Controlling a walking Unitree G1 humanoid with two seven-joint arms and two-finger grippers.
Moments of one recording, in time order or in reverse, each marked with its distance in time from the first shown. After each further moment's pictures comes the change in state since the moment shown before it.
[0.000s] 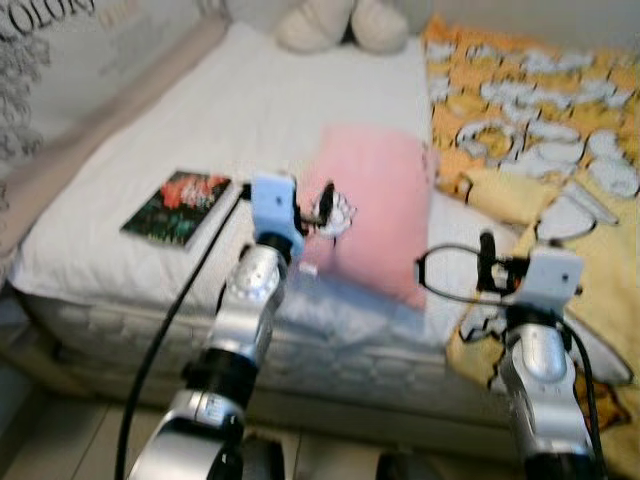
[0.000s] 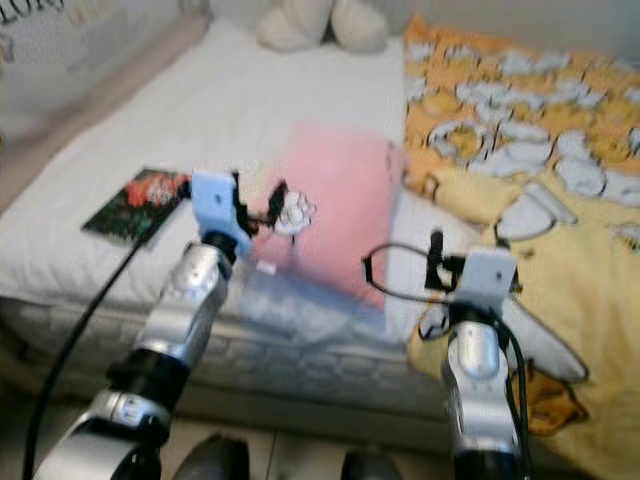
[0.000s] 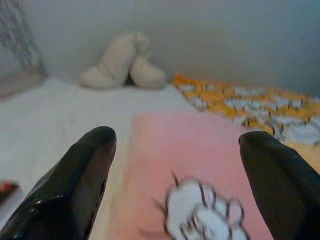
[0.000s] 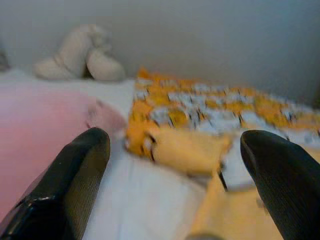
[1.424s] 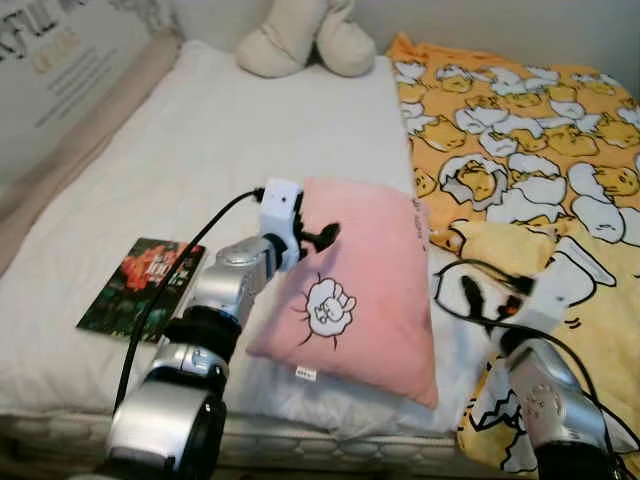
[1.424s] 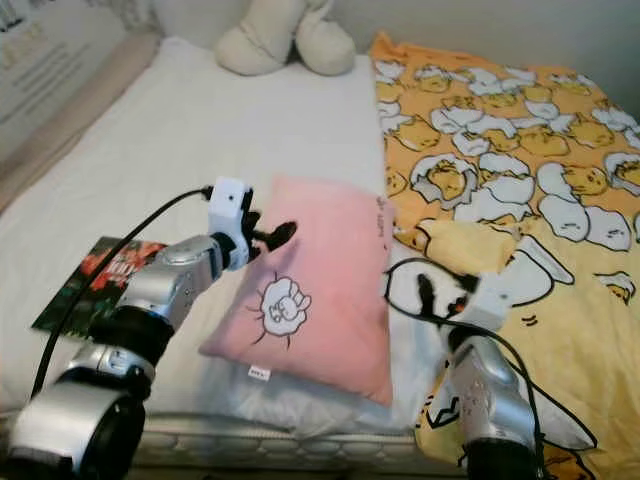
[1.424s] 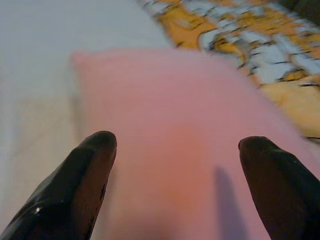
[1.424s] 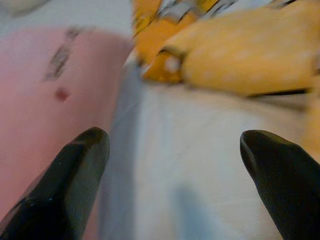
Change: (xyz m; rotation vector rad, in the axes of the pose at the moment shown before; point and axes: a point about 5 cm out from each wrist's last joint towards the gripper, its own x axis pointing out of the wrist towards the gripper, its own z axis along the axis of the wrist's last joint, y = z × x) left arm 0.013 0.023 -0.033 -0.113 0.535 -0.180; right arm -0.003 -0.015 -0.065 0.409 0.546 0.115
